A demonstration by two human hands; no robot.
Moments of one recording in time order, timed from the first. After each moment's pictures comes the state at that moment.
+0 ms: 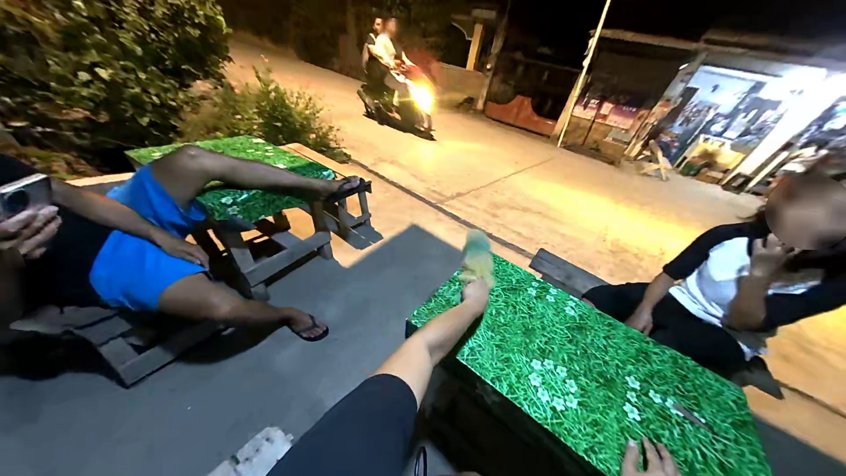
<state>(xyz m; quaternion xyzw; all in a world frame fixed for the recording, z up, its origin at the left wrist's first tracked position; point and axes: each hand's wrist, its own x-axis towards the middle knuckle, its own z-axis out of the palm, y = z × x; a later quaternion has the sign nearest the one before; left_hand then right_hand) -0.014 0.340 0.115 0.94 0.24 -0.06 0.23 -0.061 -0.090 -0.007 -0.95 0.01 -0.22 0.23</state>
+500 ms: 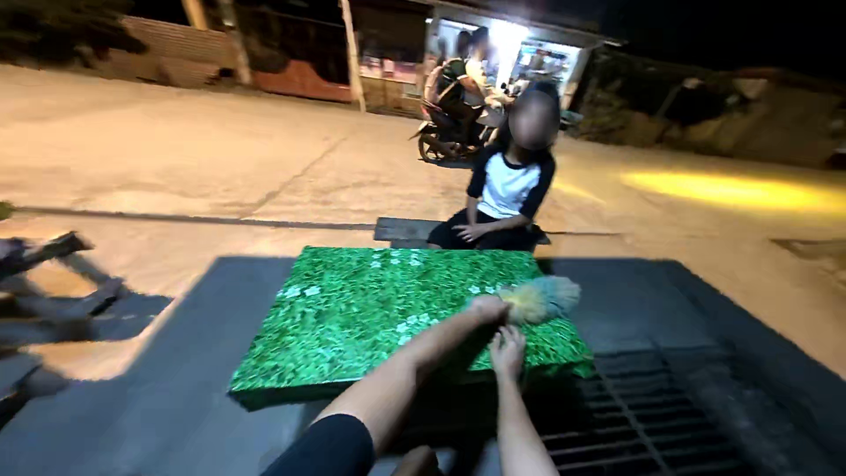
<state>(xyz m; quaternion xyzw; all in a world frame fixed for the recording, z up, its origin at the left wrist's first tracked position) 0.024 0.002 0.120 0.93 -0.33 -0.13 0.07 -0.061 -0.085 0.010 -0.90 0.13 -0.25 0.32</state>
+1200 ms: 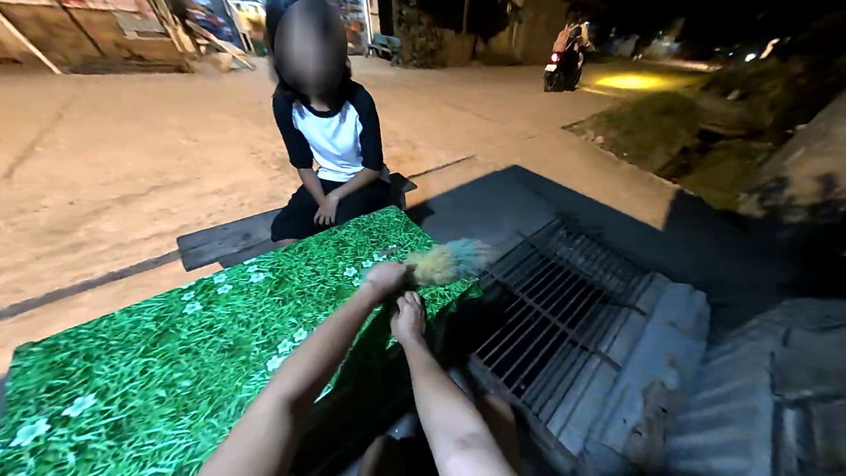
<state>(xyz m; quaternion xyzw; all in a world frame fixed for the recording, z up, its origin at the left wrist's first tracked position) 0.051 -0.056 0.105 0.90 -0.43 -0.08 -0.01 -0.056 -0.087 0.022 -0.90 0.21 -0.16 0.36</state>
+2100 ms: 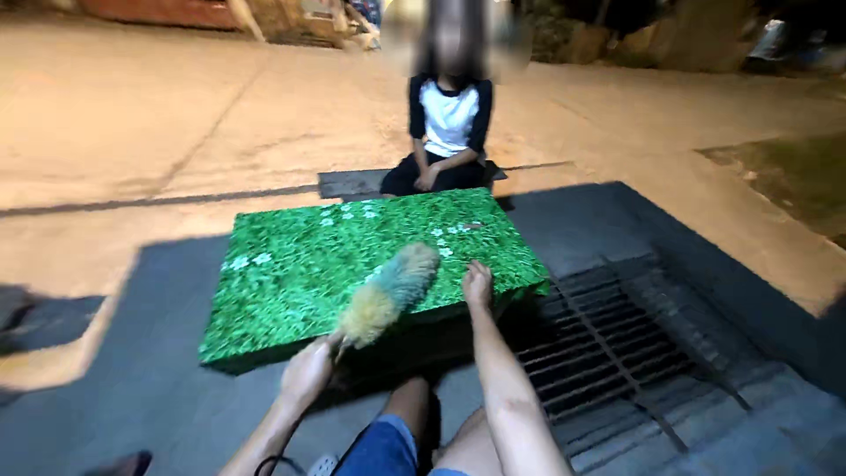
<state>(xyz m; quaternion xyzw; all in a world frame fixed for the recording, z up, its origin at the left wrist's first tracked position) -0.188 0.254 0.077 0.99 -0.02 -0.09 0.12 -0.063 -0.092 0.017 -0.91 0.13 -0.19 0.35</state>
